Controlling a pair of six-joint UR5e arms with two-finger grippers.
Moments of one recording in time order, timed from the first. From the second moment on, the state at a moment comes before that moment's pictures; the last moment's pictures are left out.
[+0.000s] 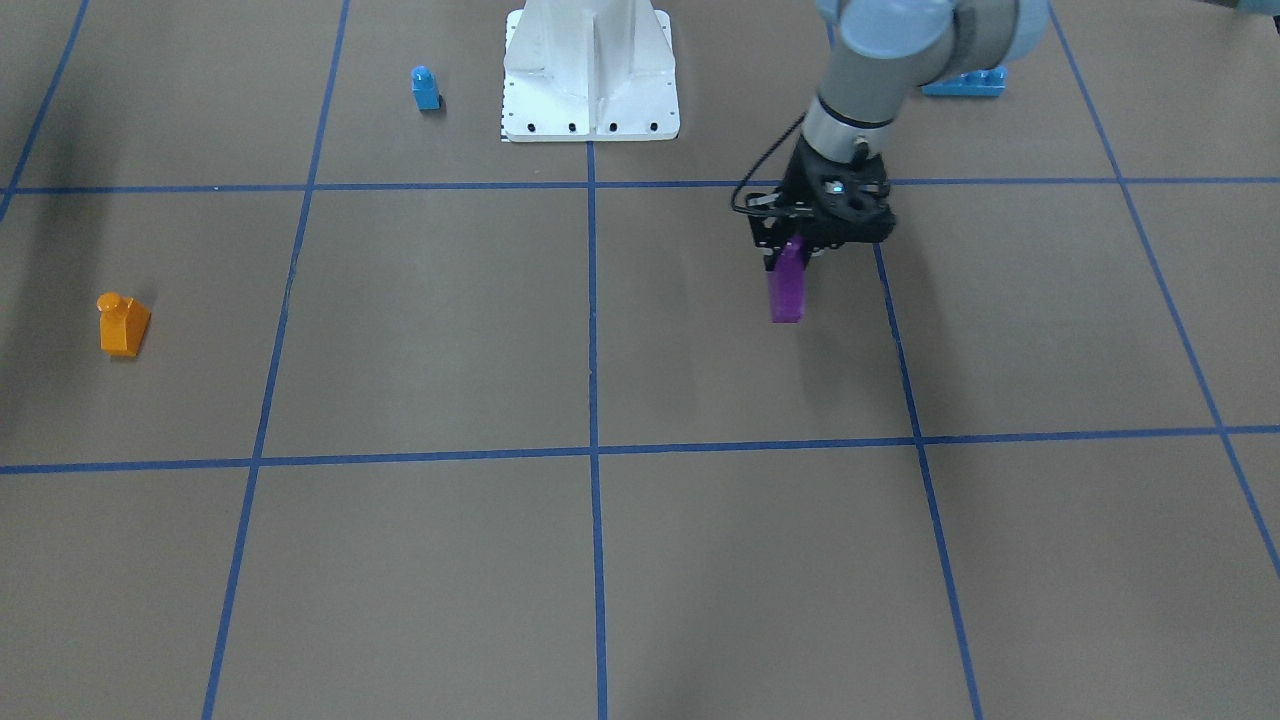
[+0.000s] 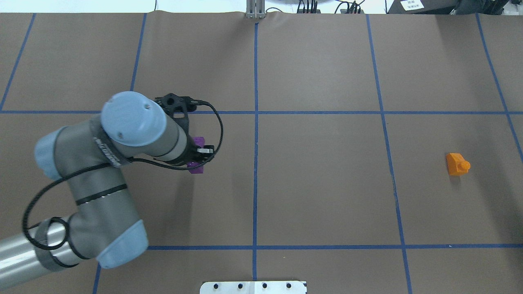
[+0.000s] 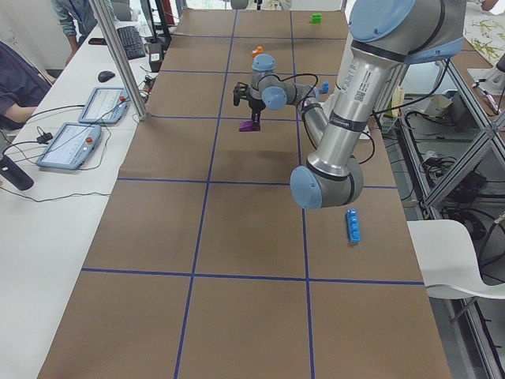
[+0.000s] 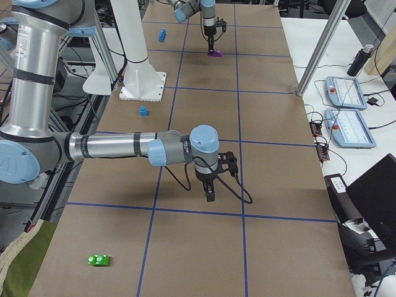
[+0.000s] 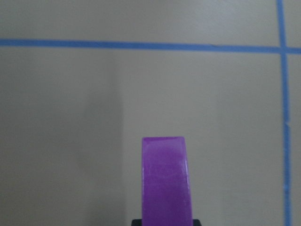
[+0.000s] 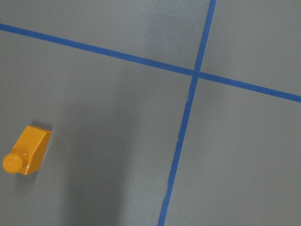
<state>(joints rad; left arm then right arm) -0.49 -2.17 -1.83 -1.56 -1.81 -1.26 1.49 -1.78 1.85 -1.47 2.31 -0.04</state>
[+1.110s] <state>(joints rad) -0.39 -2.38 -1.52 -1.66 -1.76 -1.32 1.49 -1.78 1.86 -1.47 2.31 -0.04</state>
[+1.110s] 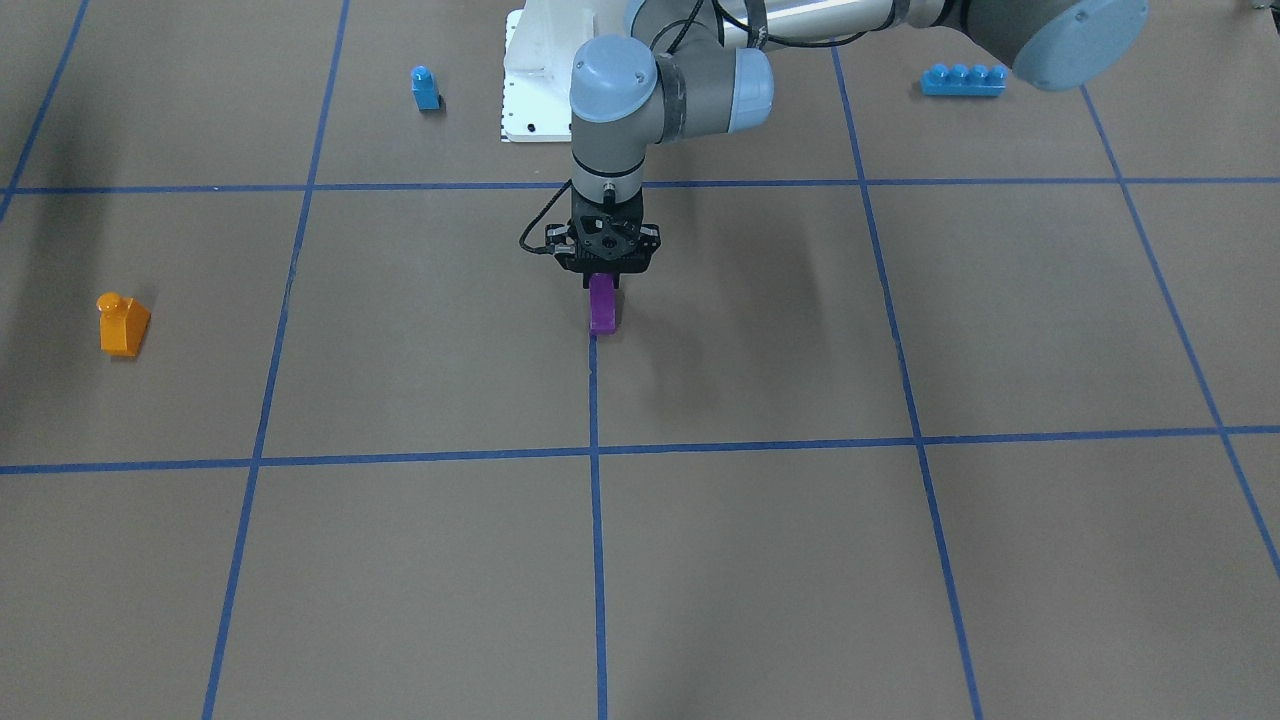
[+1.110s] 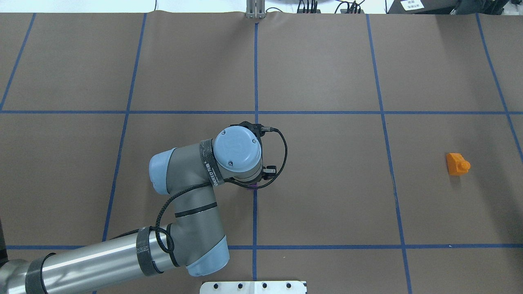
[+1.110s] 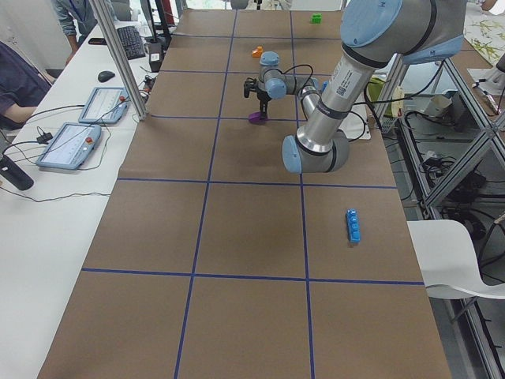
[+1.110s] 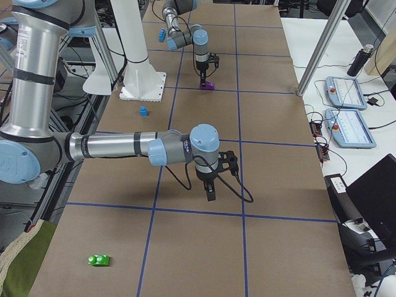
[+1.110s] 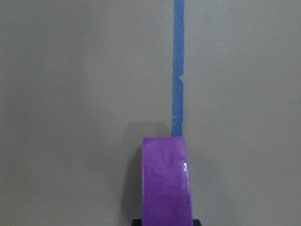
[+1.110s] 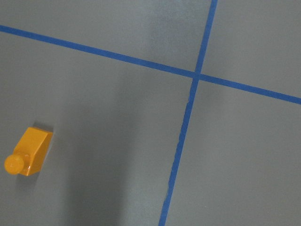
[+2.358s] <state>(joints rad) -0.39 -2.40 -1.51 -1.66 -1.76 -1.31 1.49 -1.78 1.86 -1.47 2.31 -0.04</state>
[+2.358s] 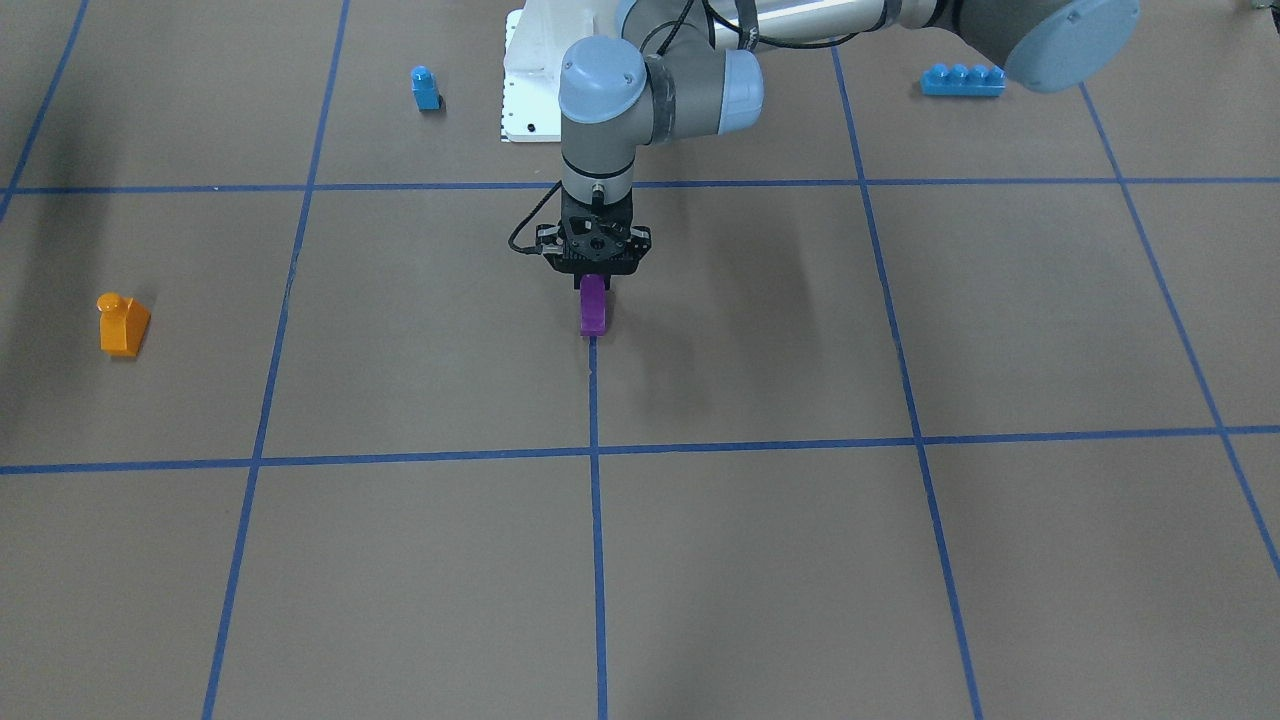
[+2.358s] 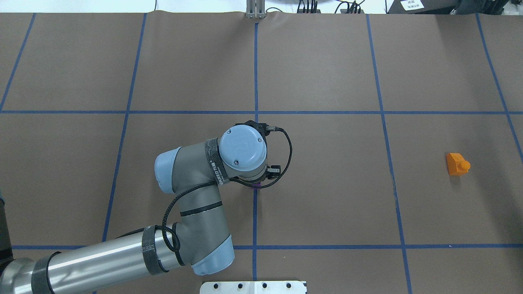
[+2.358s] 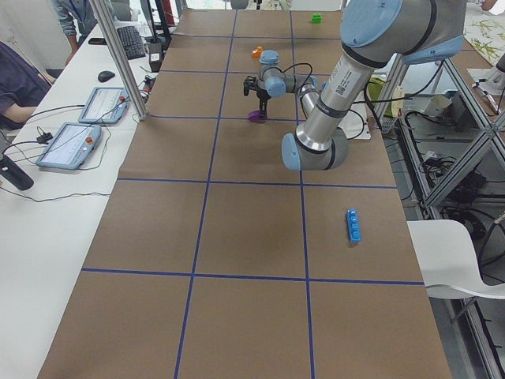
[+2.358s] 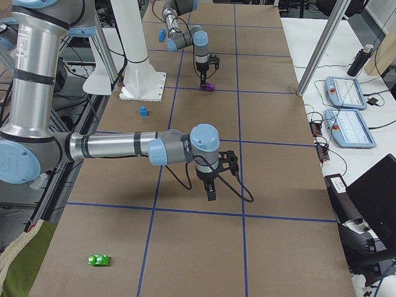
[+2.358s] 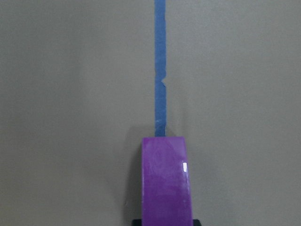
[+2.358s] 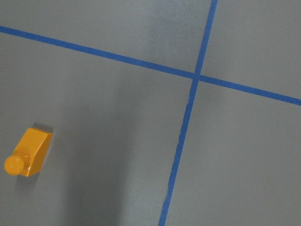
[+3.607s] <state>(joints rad) -0.58 -2.13 -1.95 -1.49 -1.87 -0.94 1.48 -1.78 1.88 -1.43 2.38 0.06</state>
